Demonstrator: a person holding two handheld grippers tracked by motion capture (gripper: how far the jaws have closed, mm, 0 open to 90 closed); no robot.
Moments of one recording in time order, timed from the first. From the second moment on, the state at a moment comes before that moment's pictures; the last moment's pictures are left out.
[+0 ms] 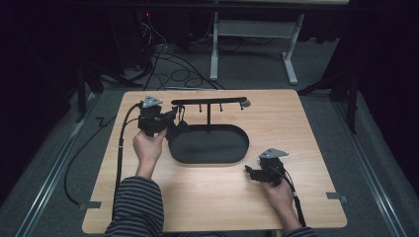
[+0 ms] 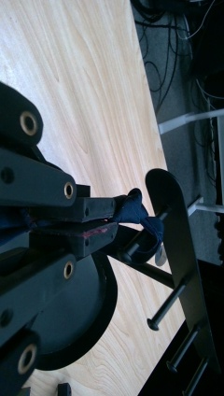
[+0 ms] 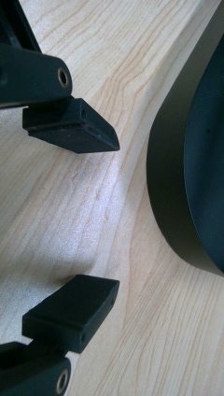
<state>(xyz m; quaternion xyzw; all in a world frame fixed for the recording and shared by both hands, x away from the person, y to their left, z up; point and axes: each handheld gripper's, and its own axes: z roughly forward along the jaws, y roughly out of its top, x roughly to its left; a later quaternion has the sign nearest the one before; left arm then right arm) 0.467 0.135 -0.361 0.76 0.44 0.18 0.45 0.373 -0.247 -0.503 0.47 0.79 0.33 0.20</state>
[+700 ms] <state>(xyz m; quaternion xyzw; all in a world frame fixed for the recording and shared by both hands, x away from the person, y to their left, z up) 0.459 0.144 -0.371 0.75 0.45 0.19 0.45 0.373 -0.247 -0.503 0.47 0.79 0.33 0.20</state>
